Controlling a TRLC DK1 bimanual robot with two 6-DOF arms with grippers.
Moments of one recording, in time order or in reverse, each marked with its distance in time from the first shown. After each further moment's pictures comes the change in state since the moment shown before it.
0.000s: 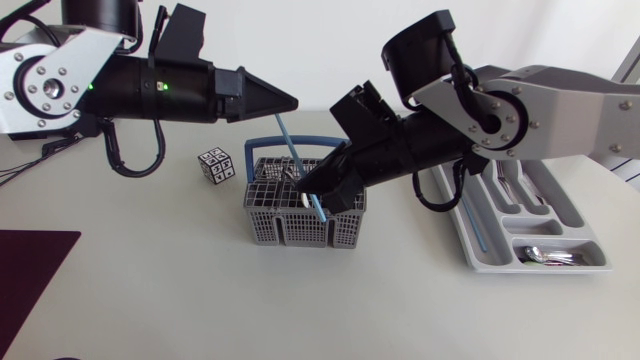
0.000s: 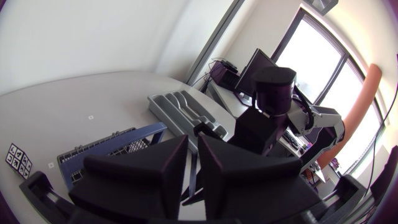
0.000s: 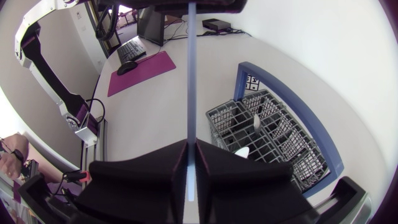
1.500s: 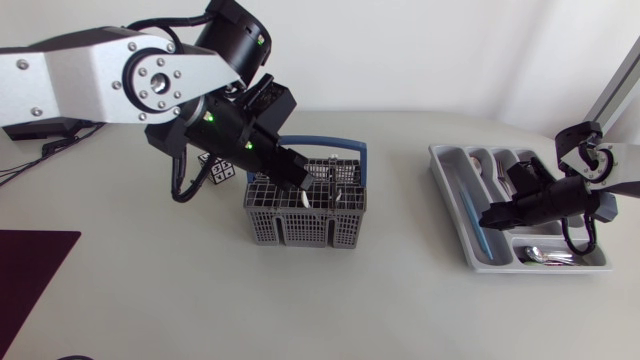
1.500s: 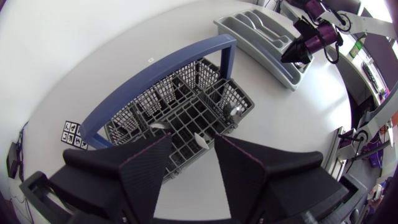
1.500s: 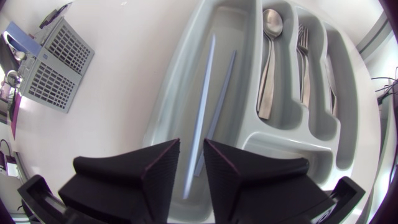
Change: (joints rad) left arm -0.265 0.181 0.159 -0.454 -0.745 0.290; right arm -0.887 0.176 -0.217 -0.052 0.245 -0.187
